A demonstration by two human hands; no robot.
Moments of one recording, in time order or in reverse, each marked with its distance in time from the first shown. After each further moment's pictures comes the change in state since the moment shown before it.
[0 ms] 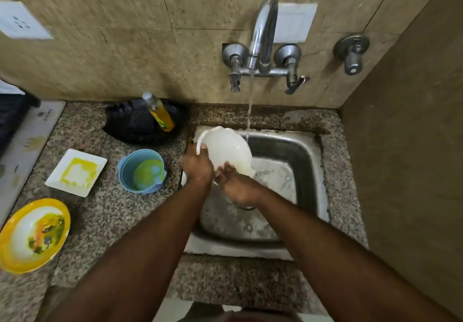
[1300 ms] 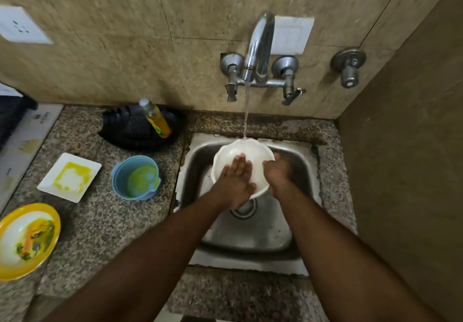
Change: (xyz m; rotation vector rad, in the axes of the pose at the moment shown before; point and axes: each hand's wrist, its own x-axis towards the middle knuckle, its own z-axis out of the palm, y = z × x) left_hand -0.022 -0.016 0.052 1.082 -0.896 0.659; right_hand 0.010 0.085 -0.041 0.954 0.793 0.592
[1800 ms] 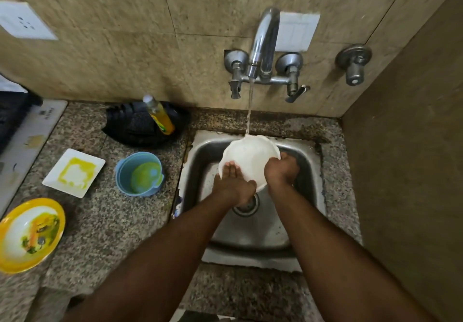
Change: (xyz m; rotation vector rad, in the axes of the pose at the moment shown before) left_hand -0.001 0.016 -0.002 -0.216 -0.164 -0.389; right_hand -0.015 -0.007 0.006 -0.018 0.252 -0.003
